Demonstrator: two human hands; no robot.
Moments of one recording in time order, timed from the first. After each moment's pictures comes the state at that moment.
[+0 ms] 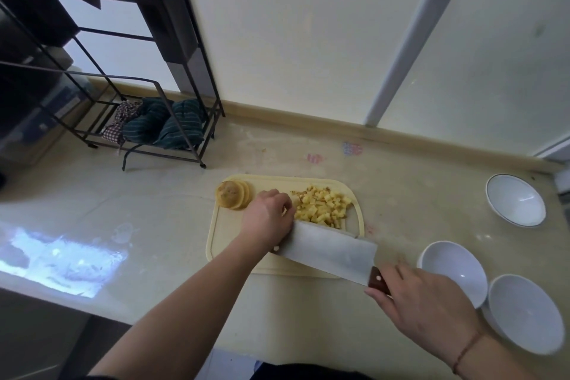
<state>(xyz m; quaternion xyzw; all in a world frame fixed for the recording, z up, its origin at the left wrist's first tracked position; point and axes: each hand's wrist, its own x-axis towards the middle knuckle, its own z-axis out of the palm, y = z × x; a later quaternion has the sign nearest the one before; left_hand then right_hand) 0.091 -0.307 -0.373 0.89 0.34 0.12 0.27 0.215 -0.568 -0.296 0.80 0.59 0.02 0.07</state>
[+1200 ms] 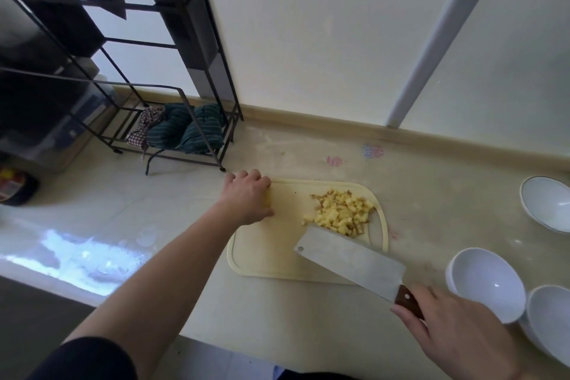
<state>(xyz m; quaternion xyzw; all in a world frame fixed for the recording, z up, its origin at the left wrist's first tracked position) 0.065 -0.216 -0.347 0.93 0.32 -0.18 0.06 0.202 -0.578 -0.310 0.84 0.54 -0.01 0.00</state>
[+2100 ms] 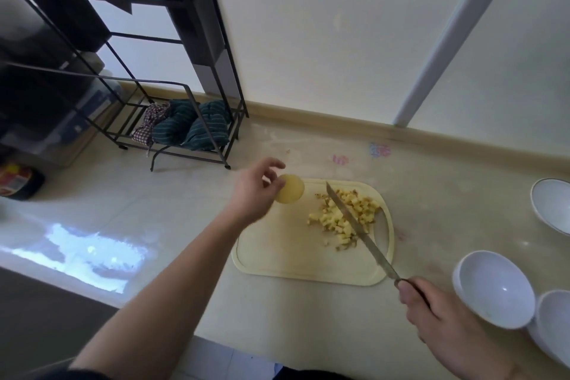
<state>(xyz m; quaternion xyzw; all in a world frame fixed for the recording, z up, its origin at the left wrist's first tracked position) 0.062 -0.240 -0.321 0.79 0.42 0.11 0.44 0.189 -0.553 -0.275 0.83 0.31 -0.38 -0.24</state>
